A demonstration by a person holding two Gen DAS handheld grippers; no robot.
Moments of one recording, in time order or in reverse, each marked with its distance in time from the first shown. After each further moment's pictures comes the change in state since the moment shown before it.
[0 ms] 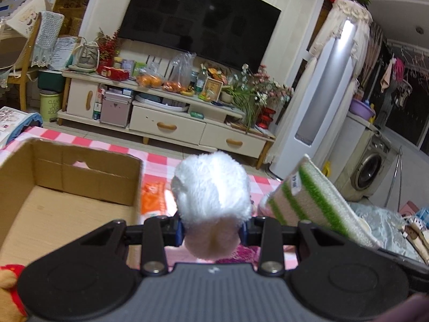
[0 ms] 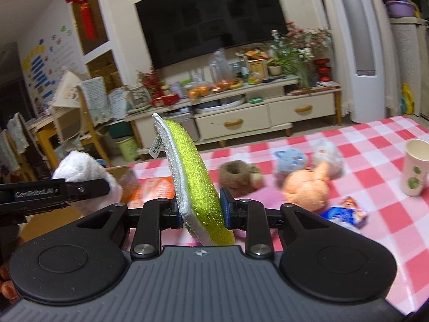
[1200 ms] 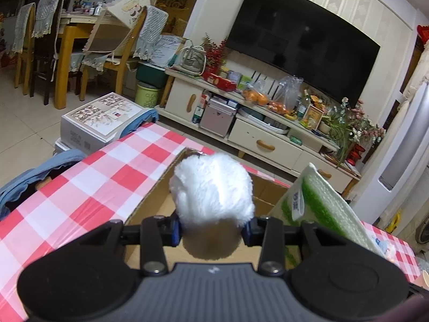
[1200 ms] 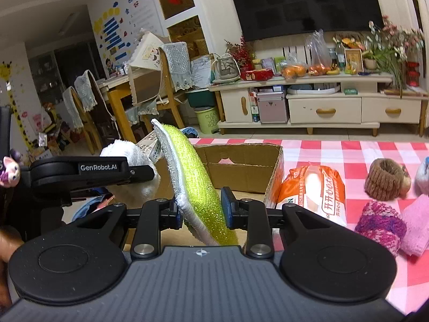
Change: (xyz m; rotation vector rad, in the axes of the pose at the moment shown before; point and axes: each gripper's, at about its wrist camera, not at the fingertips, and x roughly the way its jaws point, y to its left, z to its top) left arm -0.048 0.141 0.020 -0.219 -0.074 0.350; right arm 0.074 0.154 -0.003 -0.185 0.131 0.321
